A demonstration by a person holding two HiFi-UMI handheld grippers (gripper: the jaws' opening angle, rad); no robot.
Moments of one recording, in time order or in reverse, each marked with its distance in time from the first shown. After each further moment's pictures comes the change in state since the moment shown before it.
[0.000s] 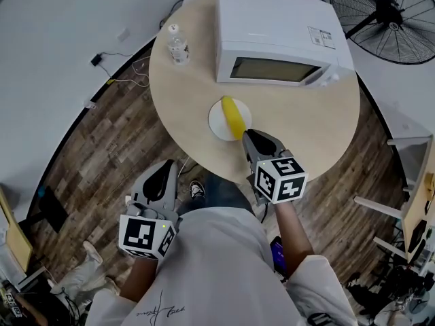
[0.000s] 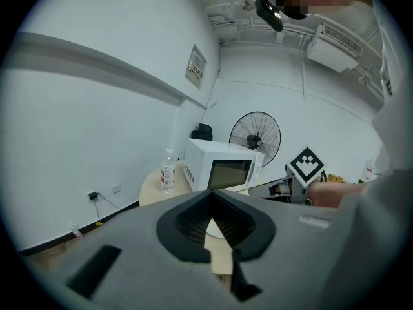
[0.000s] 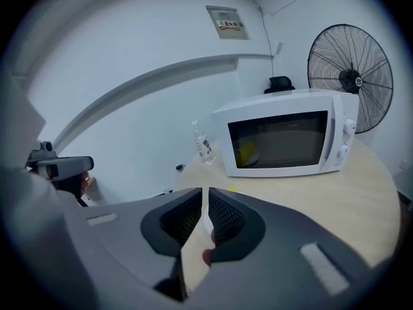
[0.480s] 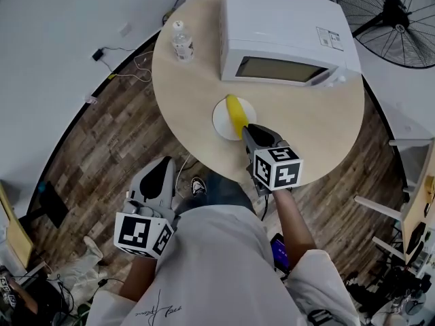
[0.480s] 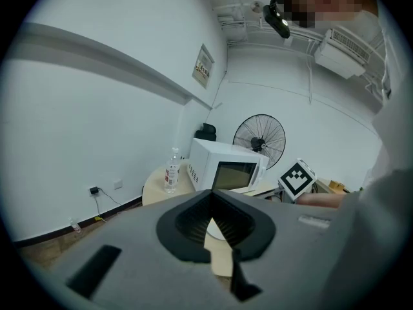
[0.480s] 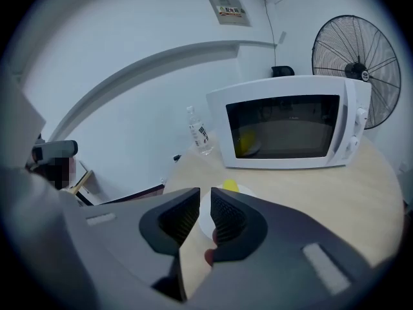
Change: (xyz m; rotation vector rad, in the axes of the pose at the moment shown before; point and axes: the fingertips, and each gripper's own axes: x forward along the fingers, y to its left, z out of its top) left arm 0.002 0.020 0.005 -0.058 -0.001 0.012; right arm 0.040 -0.012 -0.015 -0.006 0.092 -0.011
